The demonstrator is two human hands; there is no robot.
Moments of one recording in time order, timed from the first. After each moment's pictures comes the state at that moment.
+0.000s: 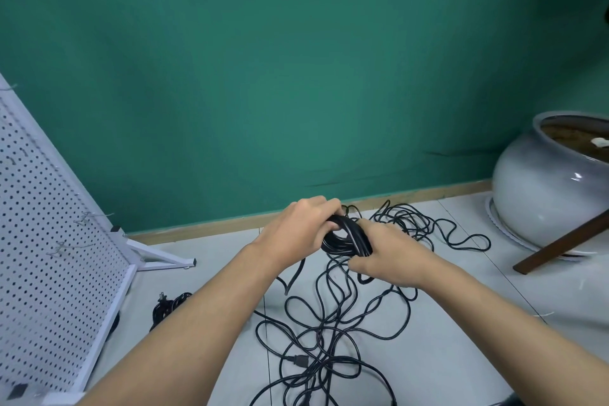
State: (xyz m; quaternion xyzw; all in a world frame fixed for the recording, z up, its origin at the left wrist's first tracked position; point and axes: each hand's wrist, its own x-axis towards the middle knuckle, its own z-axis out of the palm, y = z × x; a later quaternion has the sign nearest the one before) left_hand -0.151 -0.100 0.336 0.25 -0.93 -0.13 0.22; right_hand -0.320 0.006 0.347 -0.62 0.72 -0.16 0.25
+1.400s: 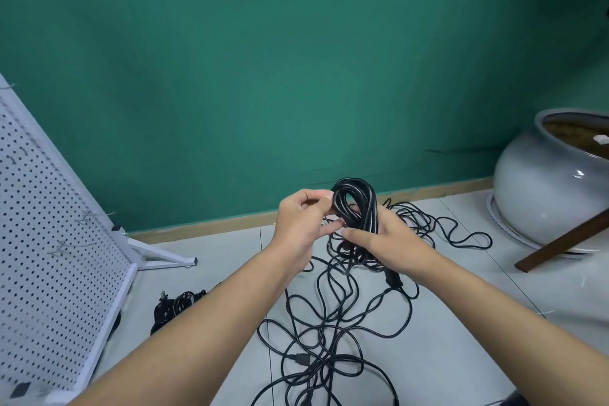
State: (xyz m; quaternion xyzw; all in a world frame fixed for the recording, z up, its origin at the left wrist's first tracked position) left_hand -0.177 -0.081 0.341 0.41 -0.45 -0.67 0.42; right_hand -0.324 -0.007 0.327 -0.52 0.61 -0.45 0.38
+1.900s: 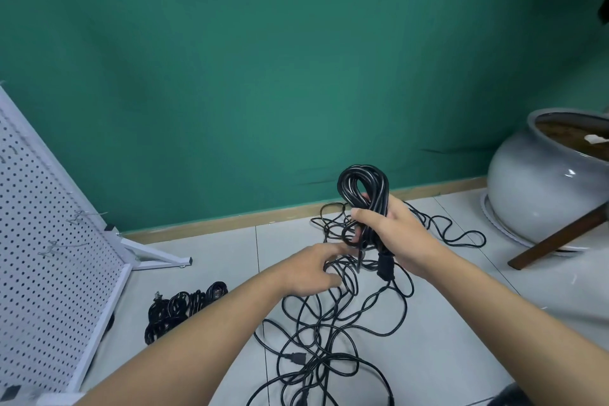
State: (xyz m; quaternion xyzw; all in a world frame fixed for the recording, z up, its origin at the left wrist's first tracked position) left_hand -0.159 -0.077 0.288 0.32 -0.84 -0.44 0.00; right_hand -0.333 -0.008 0.335 -0.43 0.59 -0.54 0.42
